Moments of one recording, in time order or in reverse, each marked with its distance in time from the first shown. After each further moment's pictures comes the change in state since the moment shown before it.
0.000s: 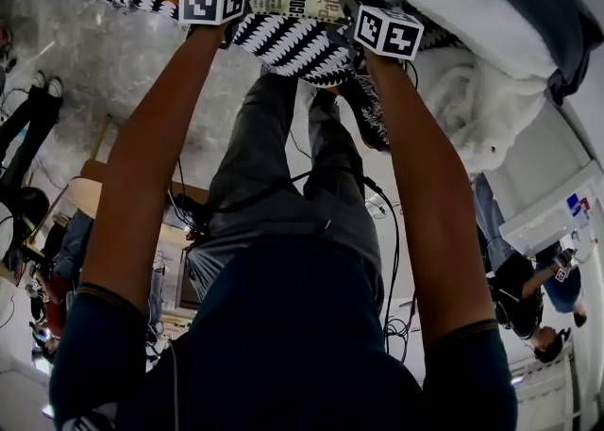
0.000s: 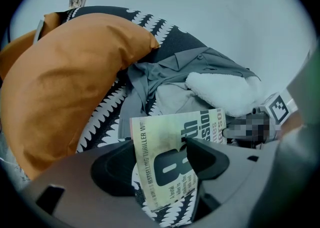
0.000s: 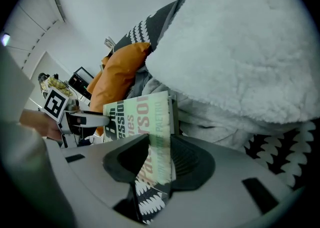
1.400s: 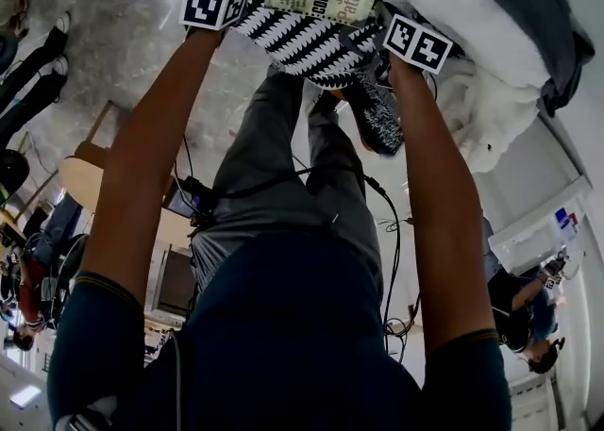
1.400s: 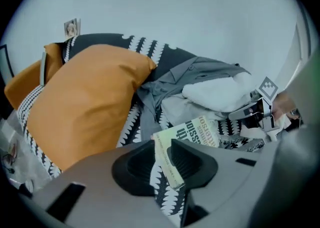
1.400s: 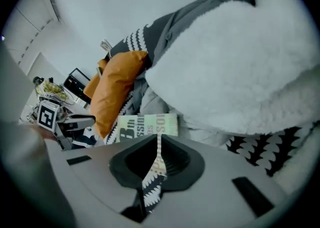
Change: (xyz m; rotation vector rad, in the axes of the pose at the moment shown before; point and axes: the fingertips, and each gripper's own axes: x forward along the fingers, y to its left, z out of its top) left arm -0.078 0.027 0.000 0.150 -0.047 0.098; right arm -0.038 0.006 0.010 0.050 0.025 -0.054
